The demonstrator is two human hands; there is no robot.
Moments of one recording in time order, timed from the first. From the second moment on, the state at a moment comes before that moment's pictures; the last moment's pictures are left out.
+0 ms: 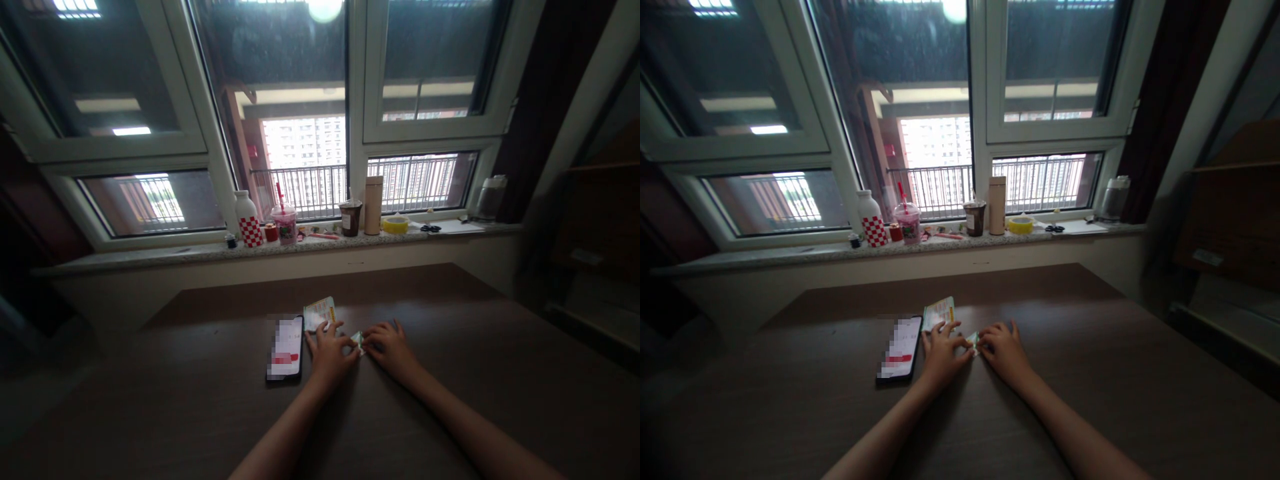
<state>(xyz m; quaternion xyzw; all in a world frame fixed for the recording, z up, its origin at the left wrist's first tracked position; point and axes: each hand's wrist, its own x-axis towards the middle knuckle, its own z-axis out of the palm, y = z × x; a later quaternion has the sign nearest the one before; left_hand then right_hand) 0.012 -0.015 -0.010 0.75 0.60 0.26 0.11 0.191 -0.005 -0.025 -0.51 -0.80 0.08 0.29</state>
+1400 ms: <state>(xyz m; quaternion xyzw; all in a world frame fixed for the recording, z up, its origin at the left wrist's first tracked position) 0.014 -0.007 -0.014 0.72 0.63 0.27 0.12 0.199 -0.004 -0.017 -0.48 -0.82 0.15 0.27</state>
